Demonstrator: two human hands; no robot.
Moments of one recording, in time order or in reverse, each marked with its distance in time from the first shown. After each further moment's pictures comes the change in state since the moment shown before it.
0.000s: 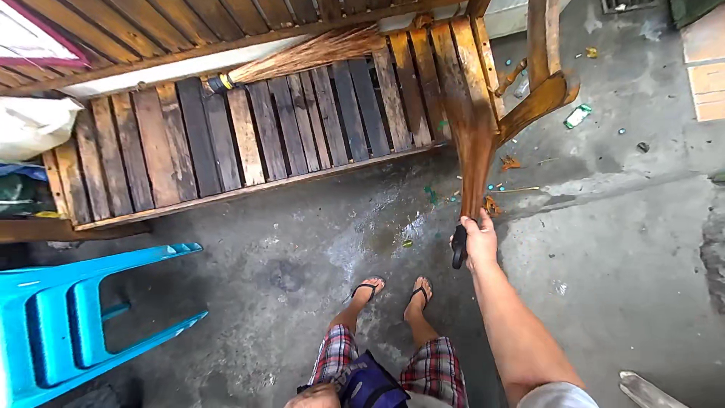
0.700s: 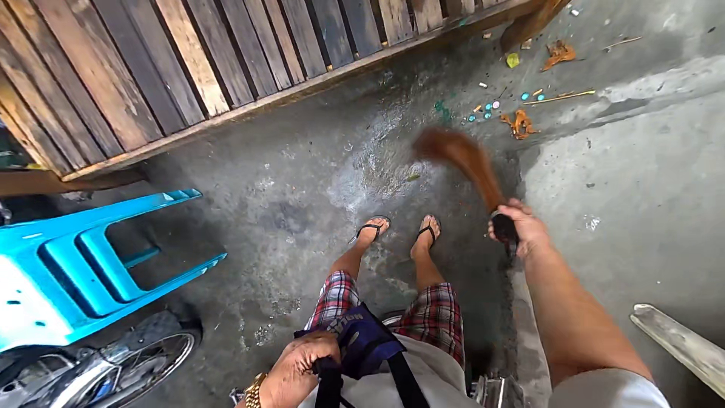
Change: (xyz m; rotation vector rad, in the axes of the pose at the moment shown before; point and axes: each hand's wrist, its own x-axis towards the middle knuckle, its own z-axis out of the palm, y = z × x) left_hand 0.011 -0.017 0.027 0.104 -0.073 -0.049; right_hand 0.022 0.110 -0.149 -0.085 -0.075 0.517
